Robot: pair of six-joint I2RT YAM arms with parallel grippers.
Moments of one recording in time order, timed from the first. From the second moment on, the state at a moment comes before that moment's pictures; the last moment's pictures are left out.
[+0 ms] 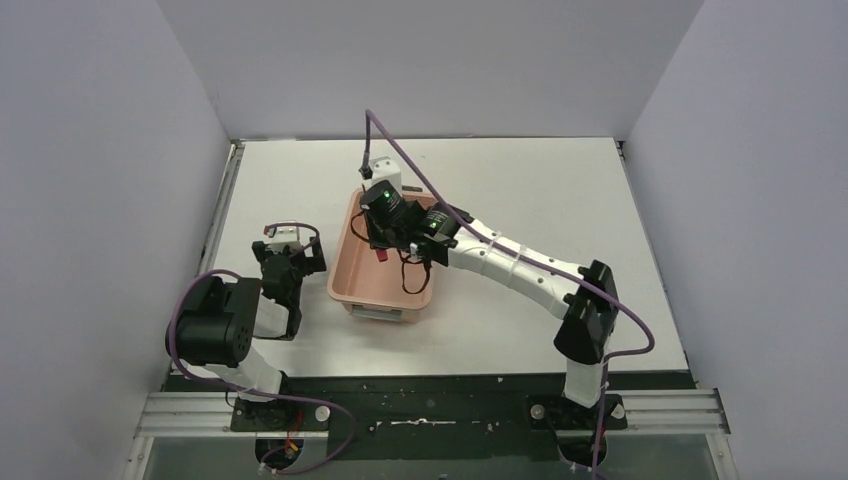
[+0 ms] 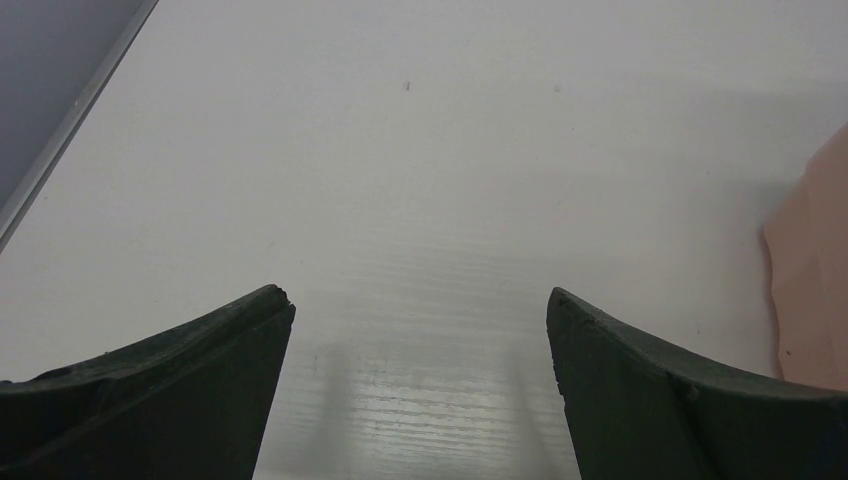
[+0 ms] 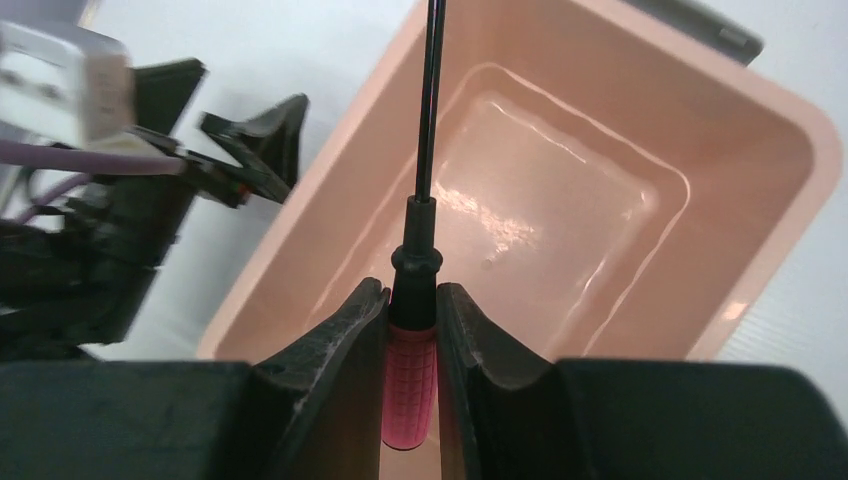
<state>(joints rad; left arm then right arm) -0.08 1.62 0.25 1.18 -0.19 -0.04 1.02 1.84 1.86 -0.68 0.34 0.45</state>
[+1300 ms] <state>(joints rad) -0.08 1.62 0.25 1.18 -0.19 -0.04 0.96 1.92 1.72 -0.57 0.40 0.48</state>
